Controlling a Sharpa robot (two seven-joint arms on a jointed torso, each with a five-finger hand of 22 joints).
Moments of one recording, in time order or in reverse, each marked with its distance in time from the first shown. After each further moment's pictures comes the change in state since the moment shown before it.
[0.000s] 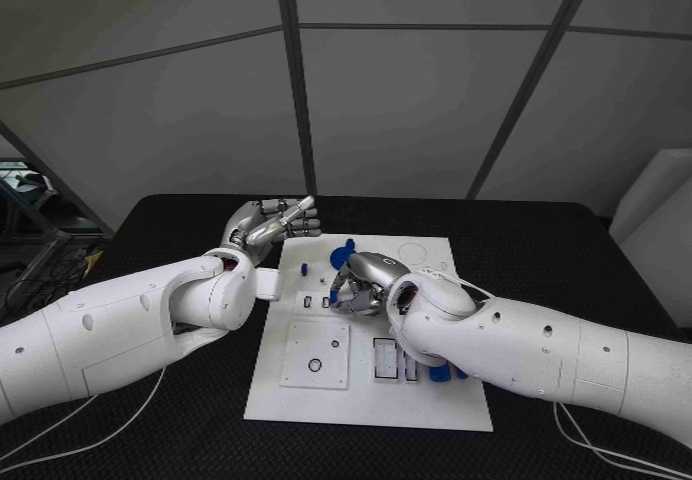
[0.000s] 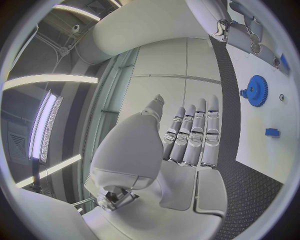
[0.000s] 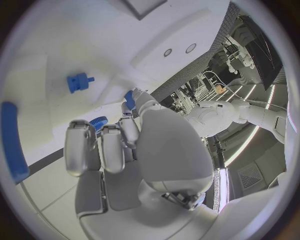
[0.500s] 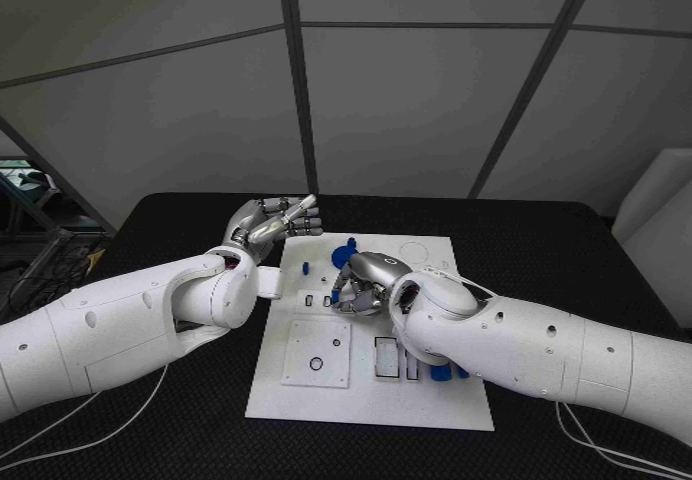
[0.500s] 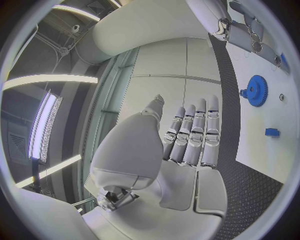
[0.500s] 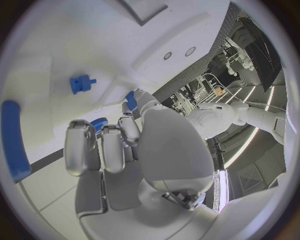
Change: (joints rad) left arm 0.000 0.000 0.000 -0.001 0.000 0.000 -0.002; left_hand 0.000 0.000 0.000 0.000 0.000 0.000 0.000 0.000 0.000 0.000 0.000 0.000 0.000 0.000 0.000 0.000 0.000 0.000 0.000 0.000 0.000 0.000; right arm 0.001 -0.004 0.001 0.003 -0.012 0.021 0.002; right_hand -0.014 -0.014 -0.002 0.002 0.000 -0.009 0.006 -0.001 -0.004 -0.017 0.007 -0.015 -0.013 0.000 0.000 0.000 0.001 0.000 -0.004 0.004 0.000 0.000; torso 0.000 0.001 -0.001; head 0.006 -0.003
